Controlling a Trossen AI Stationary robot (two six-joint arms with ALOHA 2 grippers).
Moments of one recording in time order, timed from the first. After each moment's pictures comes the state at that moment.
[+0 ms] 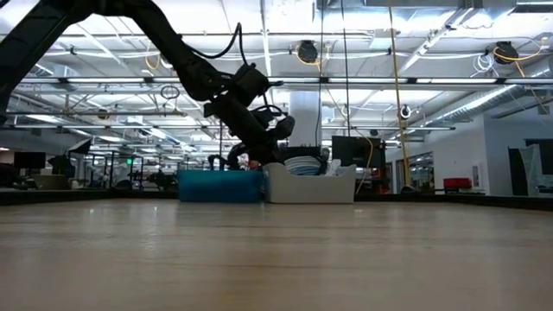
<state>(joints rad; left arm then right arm) 0.54 1.99 1.26 0.13 -0.07 -0.42 0.78 1.71 1.07 0.36 1.20 0.09</state>
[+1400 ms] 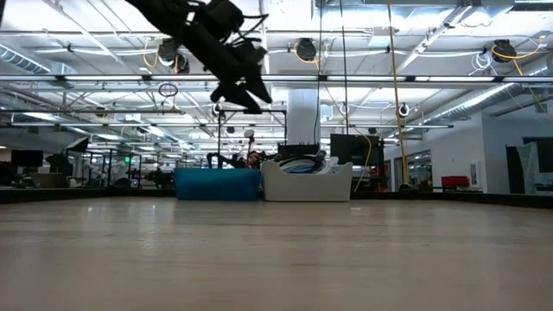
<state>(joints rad) 0.50 1.62 1.26 -0.19 -0.01 -0.16 0.76 1.71 1.07 0.35 1.20 0.10</state>
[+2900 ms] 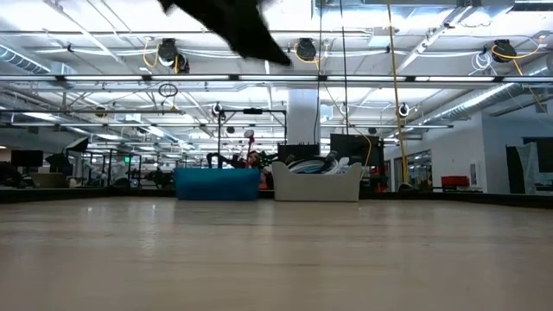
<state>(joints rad) 0.13 1.58 1.20 -0.16 -0.04 0.29 0.75 1.71 1.04 0.31 1.20 0.12</state>
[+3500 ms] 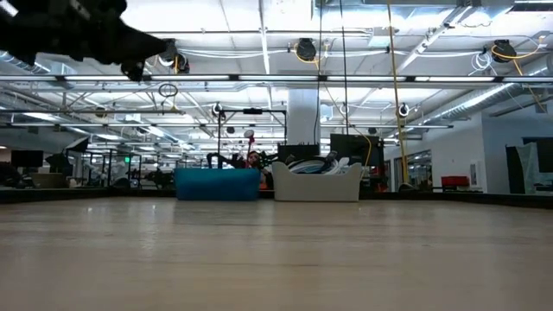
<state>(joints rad) 0.22 0.55 0.31 0.18 0.27 0.01 0.62 1.60 1.04 0.14 0.79 -0.07</state>
